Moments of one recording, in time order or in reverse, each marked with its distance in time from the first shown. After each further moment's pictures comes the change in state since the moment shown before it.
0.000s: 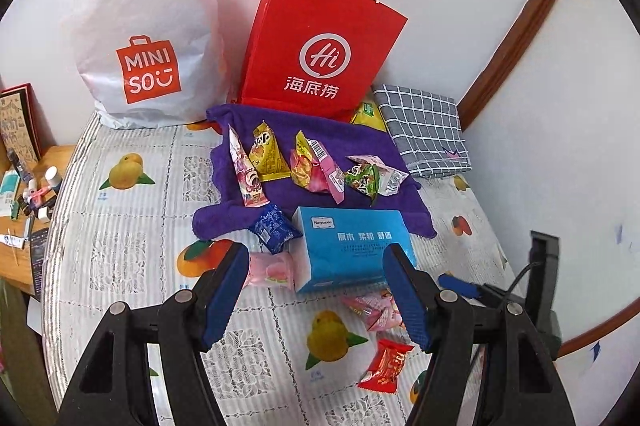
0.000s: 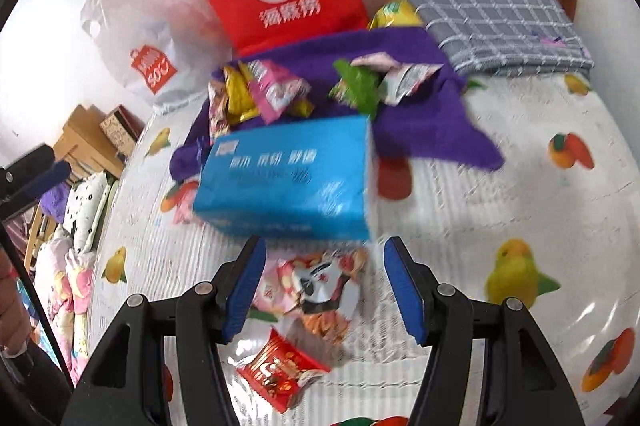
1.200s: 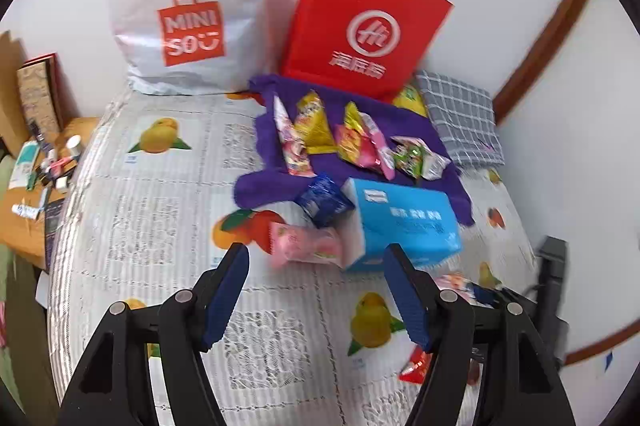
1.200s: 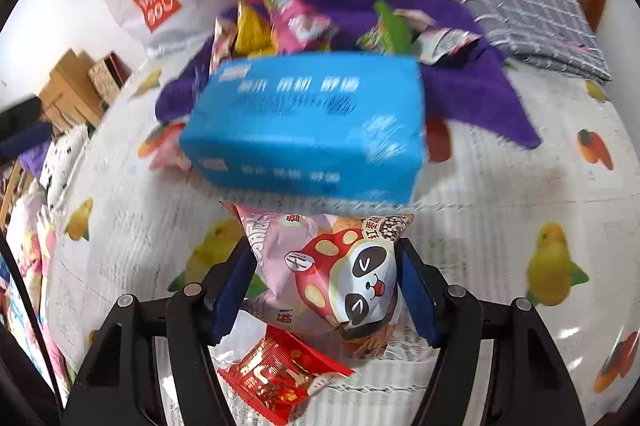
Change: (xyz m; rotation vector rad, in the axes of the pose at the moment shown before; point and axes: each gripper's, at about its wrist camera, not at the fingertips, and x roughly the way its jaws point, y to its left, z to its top) left arm 0.015 0.034 -0.022 -0.067 0.028 0.096; right arm 0.036 0.025 -0.026 -0.109 0.039 -0.082
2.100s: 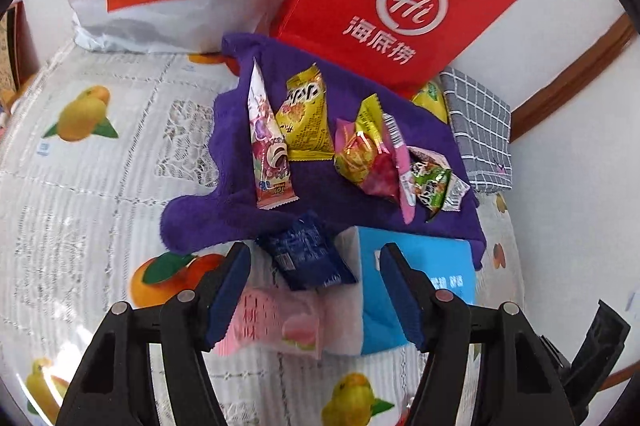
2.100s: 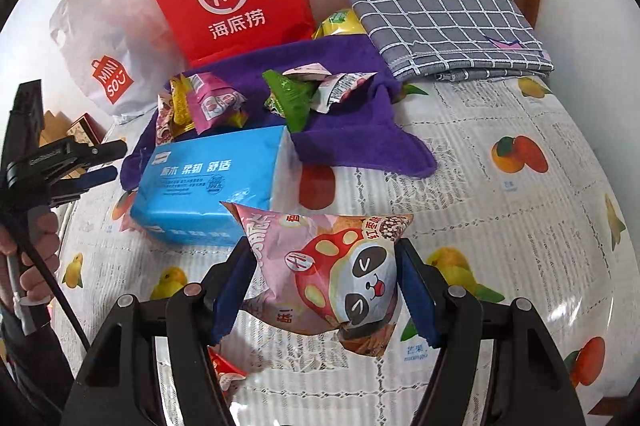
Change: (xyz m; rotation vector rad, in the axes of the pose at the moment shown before) left arm 0.120 0.002 0.042 -0.139 0.120 -0.097; right arm -0.038 -0.079 0.018 0.120 -0.094 -0.057
